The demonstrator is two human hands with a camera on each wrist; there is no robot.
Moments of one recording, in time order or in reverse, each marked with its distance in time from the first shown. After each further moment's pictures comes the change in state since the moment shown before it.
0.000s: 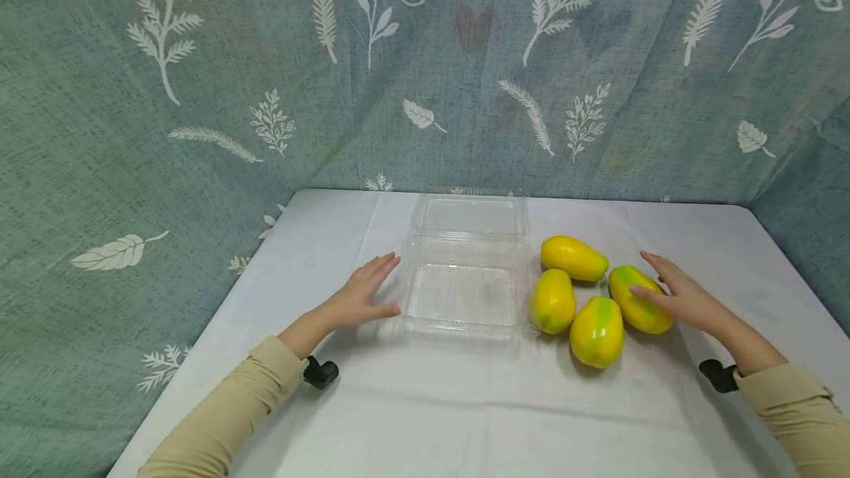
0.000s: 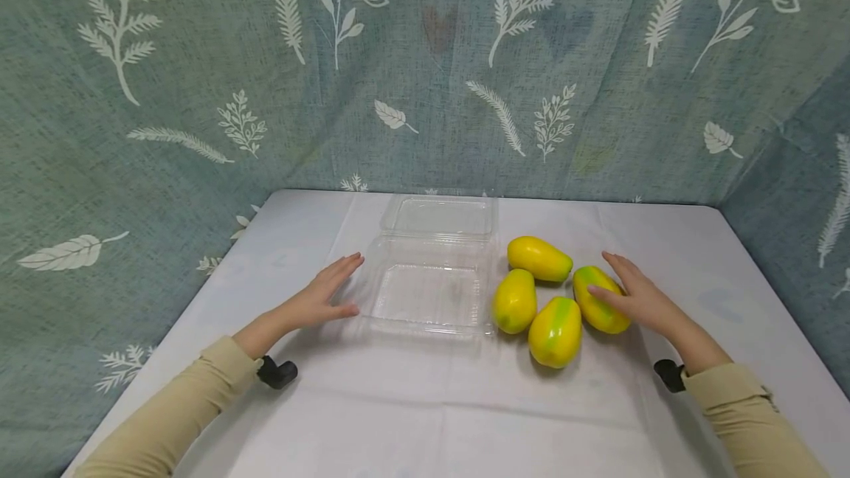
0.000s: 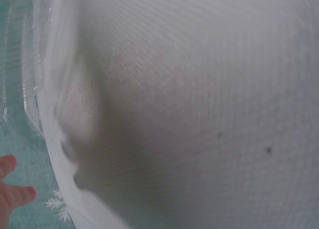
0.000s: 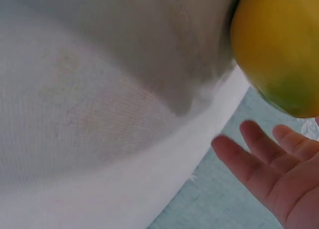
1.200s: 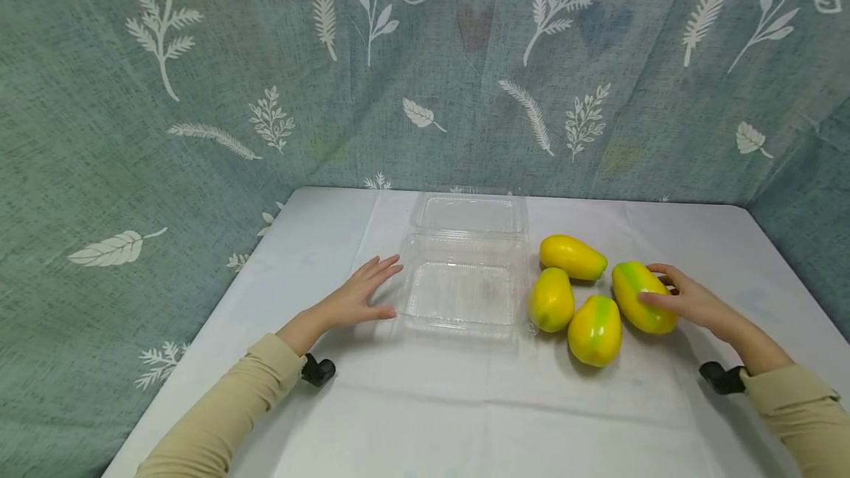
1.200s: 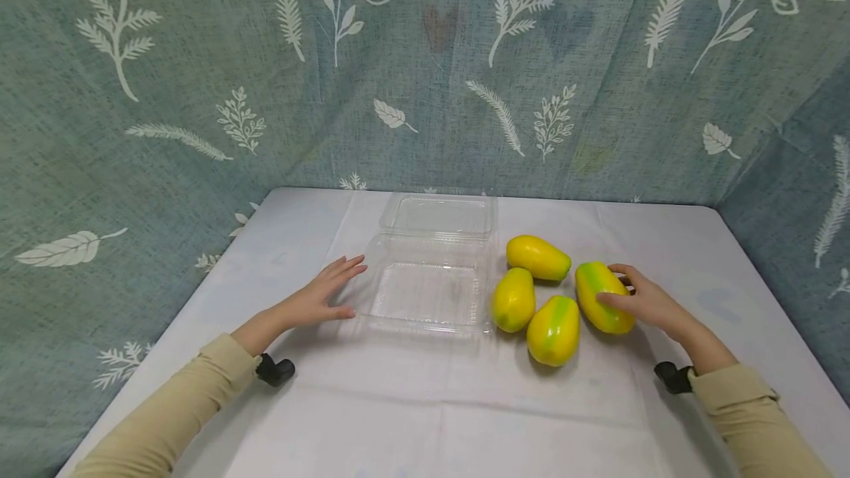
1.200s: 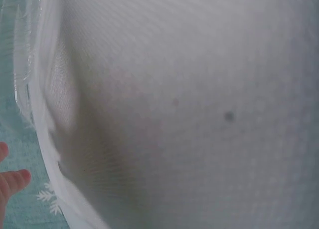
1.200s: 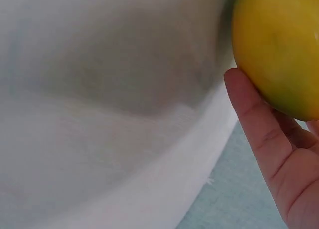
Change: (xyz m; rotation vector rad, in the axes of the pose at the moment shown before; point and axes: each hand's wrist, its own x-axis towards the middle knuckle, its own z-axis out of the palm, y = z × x) left_hand 0.000 -0.007 0.002 -0.010 -0.030 0.060; right_hand -0.006 0.011 -0.006 0.131 -0.123 0.147
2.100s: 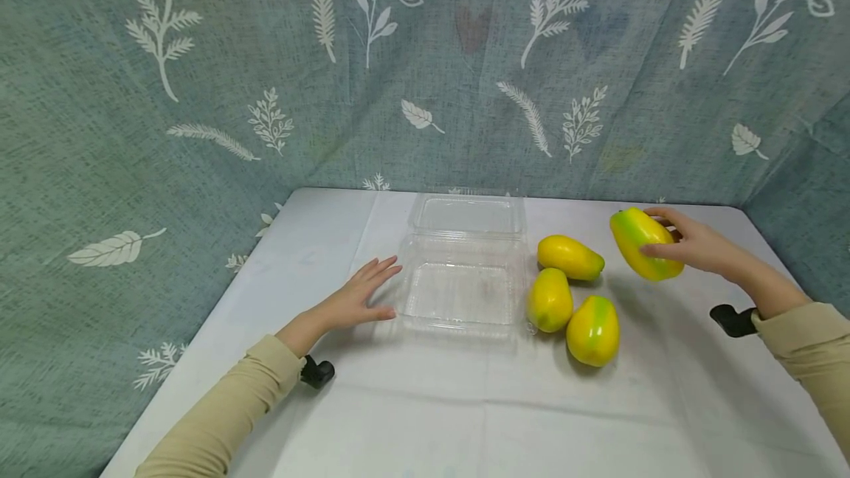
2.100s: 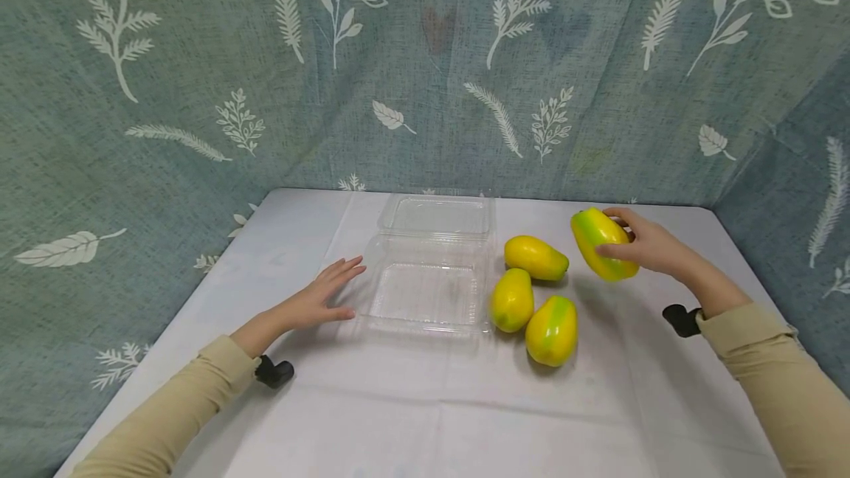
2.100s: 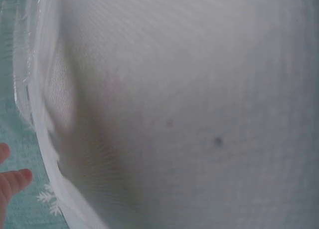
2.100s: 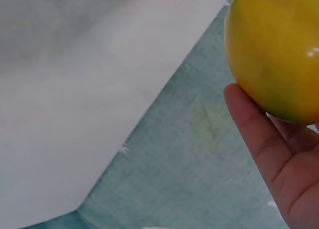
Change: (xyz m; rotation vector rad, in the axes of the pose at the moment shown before) left_hand 0.000 0.000 0.003 -0.014 -0.008 -0.008; right_hand 0.005 -0.053 -0.064 -0.088 0.055 -0.168
